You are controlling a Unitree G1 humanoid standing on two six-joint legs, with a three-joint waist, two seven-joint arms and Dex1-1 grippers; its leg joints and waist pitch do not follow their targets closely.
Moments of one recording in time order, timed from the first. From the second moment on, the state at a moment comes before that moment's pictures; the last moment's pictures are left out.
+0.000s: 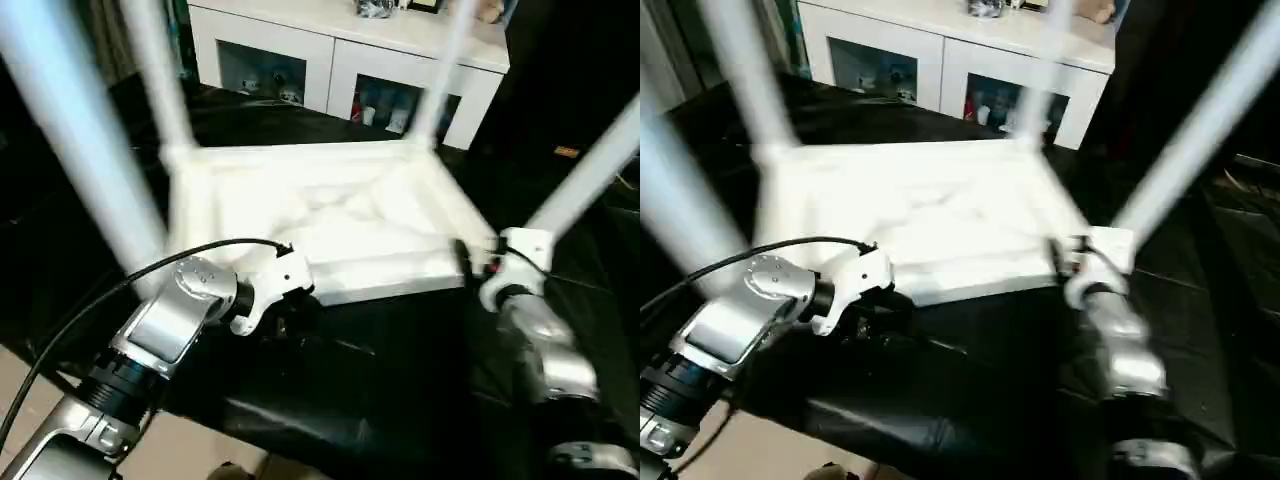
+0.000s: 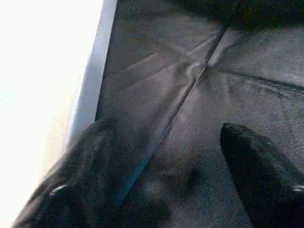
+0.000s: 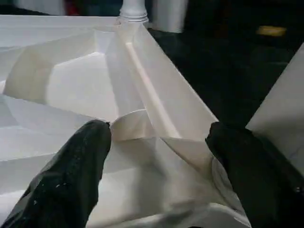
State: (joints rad) left arm -0.50 0.46 -0.39 0.17 0.02 0.50 -1.15; right arm -0.37 -0.30 -0.21 0.57 0.21 0.05 0.07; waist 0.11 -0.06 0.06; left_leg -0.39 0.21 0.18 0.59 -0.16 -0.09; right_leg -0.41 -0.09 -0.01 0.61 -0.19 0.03
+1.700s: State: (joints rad) left arm -0.25 0.49 0.06 0.00 -0.64 0.59 -1.24; right arm -0.21 -0.25 -0.11 0.54 0.16 0.03 0.25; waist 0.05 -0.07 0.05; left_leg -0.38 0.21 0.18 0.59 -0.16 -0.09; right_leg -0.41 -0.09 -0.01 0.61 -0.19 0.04
